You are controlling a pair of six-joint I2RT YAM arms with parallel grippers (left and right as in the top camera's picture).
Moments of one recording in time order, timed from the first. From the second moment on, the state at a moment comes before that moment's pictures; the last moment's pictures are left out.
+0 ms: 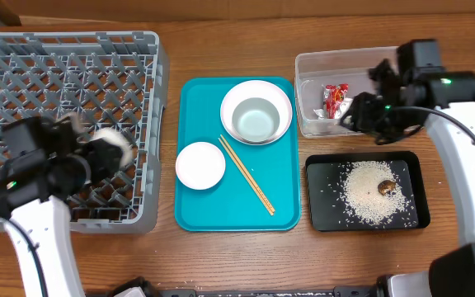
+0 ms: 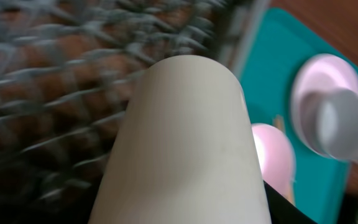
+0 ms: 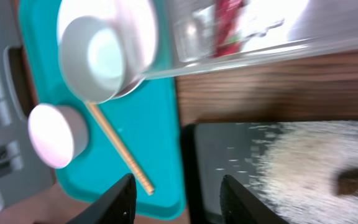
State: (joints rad) left arm 0.44 1.20 1.09 -0.99 0.32 -0.13; right arm 0.01 1.59 1.52 -1.23 -0.36 0.21
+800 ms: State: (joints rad) left arm 0.51 1.53 1.09 -0.92 0.16 -0.21; right arm -0.04 1.57 1.52 -1.25 -0.30 0.20
